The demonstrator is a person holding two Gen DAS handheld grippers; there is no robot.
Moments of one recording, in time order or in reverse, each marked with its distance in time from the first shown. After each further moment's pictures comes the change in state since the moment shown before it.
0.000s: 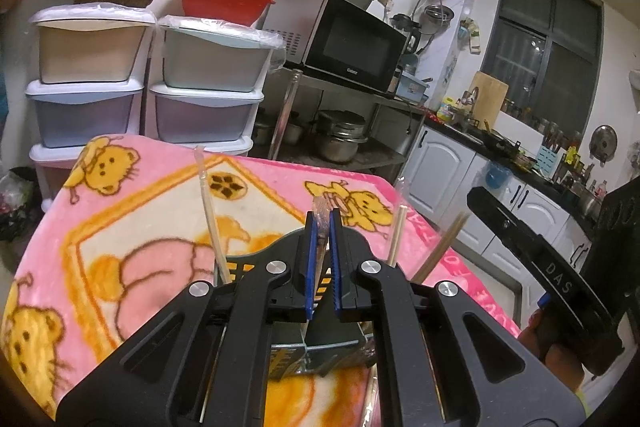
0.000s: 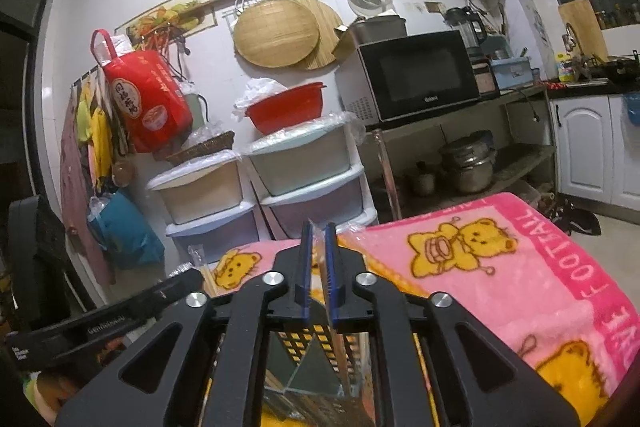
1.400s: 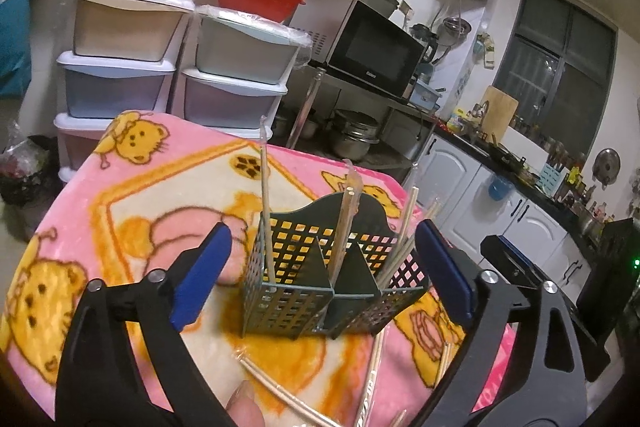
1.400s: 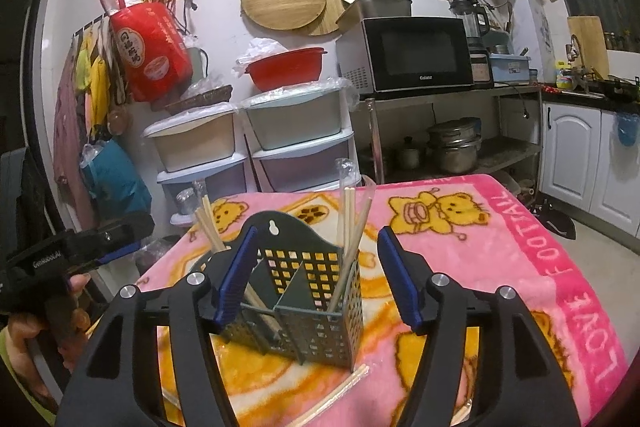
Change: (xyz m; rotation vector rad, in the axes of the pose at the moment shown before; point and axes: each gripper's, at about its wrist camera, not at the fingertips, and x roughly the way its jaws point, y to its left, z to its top) left arm -0.049 0.026 -0.023 -0.092 -0.005 0.027; right arm -0.039 0.017 -0.028 -0.112 0.127 -0.055
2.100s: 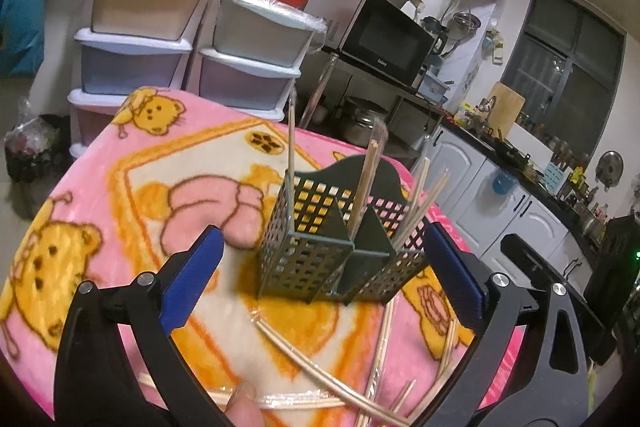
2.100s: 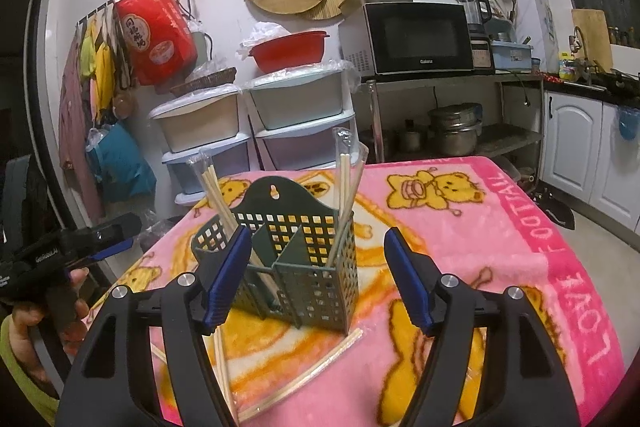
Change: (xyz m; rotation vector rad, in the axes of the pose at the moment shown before) left arm -0.018 0.016 -0.029 -0.037 0.043 0.021; right arm -0.022 -0.006 -0.017 -0.006 0.059 0.013
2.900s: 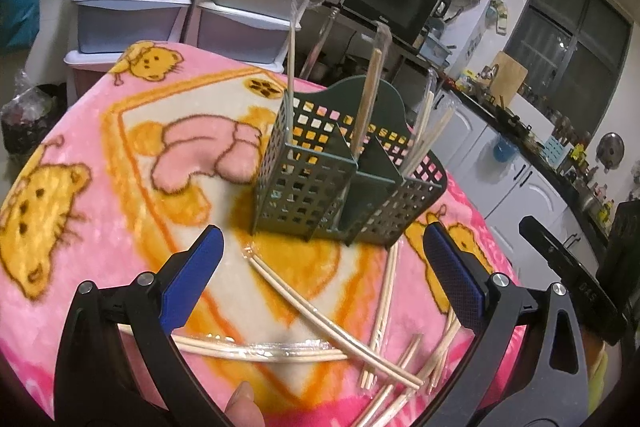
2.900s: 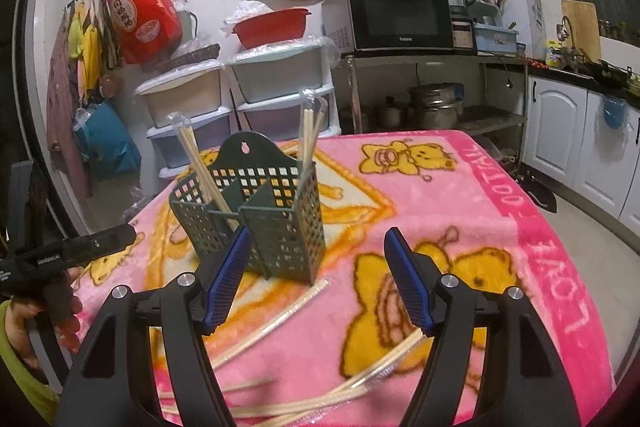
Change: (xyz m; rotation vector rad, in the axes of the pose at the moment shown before) left arm 0.011 -0.003 -0.042 -0.003 0.135 -0.003; right arm -0.022 -0.021 -0.031 -0.004 0.083 -0.063
